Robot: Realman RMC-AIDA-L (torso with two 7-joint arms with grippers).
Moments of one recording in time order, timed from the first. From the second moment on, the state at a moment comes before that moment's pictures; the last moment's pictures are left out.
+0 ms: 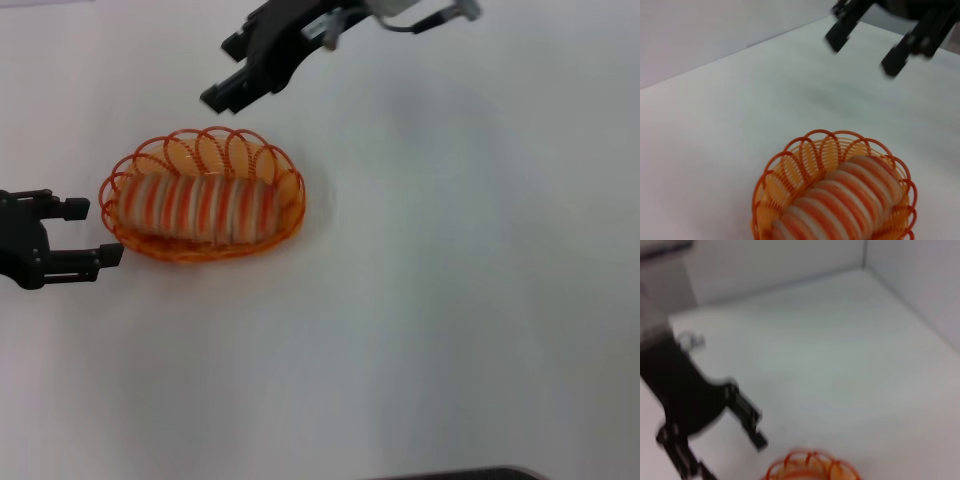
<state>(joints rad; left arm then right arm) -0.42 -2.14 0.54 1.08 2.37 1.71 -1.51 0.97 2.09 -1.31 -0.96 -2.19 -1.30 2.16</state>
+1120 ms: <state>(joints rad) -0.42 -2.14 0.53 1.02 2.42 1.62 -1.57 0.26 2.08 -0.97 -0.94 -1.92 -1.56 1.40</state>
